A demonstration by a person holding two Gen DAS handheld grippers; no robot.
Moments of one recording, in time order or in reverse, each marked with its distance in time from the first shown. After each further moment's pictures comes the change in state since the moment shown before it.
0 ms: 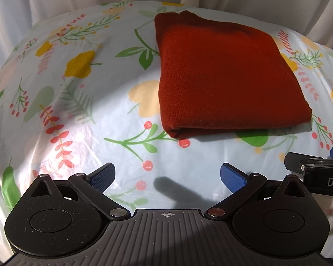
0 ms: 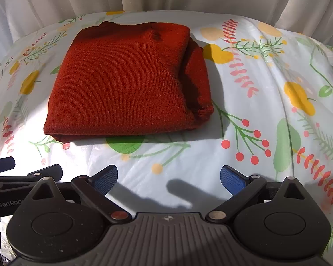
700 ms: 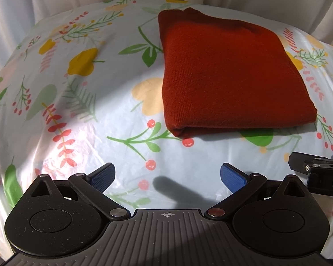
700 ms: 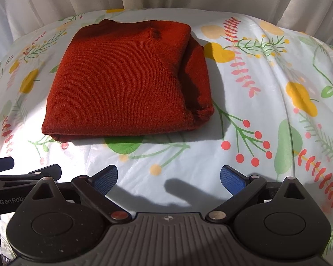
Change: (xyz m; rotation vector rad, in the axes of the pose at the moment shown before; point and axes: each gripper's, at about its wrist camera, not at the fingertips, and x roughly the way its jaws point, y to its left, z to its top) left arm 0.003 0.000 0.001 -0.010 0.013 0.024; right arm 0.003 -0.001 0.003 -0.005 0.009 0.006
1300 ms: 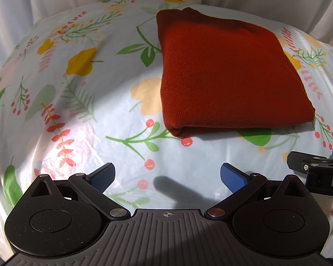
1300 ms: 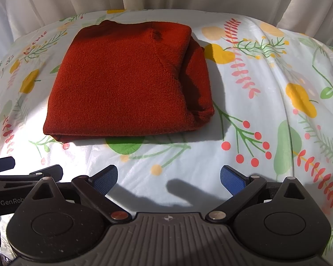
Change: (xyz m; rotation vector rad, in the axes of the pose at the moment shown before) left arm -0.001 0.000 0.000 0.002 0.003 -0.009; right arm -0.002 0.001 0.000 0.005 -0.001 -0.003
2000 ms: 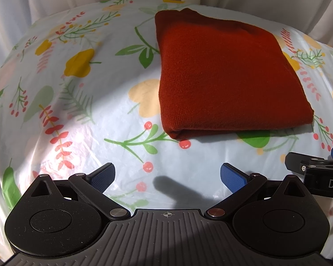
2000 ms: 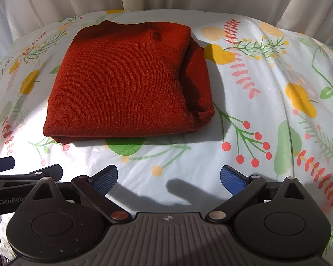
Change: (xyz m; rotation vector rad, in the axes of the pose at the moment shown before) left arm 0.001 0.001 0.003 0.009 0.001 -0.012; right arm 0.000 0.001 0.001 0.003 0.000 -0.005
